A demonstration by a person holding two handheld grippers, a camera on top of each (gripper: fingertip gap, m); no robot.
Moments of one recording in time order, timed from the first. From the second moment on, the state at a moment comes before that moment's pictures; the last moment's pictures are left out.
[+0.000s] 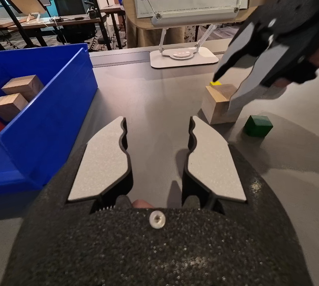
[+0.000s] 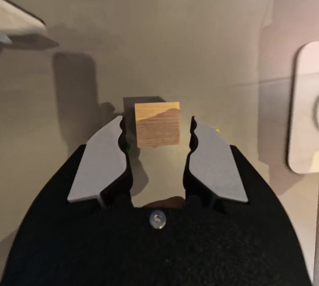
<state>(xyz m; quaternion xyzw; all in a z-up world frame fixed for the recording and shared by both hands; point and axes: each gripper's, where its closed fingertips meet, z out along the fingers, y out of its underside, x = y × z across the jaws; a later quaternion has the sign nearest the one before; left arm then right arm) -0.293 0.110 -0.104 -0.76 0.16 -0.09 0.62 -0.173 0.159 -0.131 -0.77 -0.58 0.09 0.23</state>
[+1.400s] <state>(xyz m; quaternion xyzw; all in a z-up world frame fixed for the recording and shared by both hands) -0.290 0.112 -0.109 -0.77 0.17 -0.06 0.61 -0.048 0.204 -0.007 -0.83 -0.46 -0.02 0.32</state>
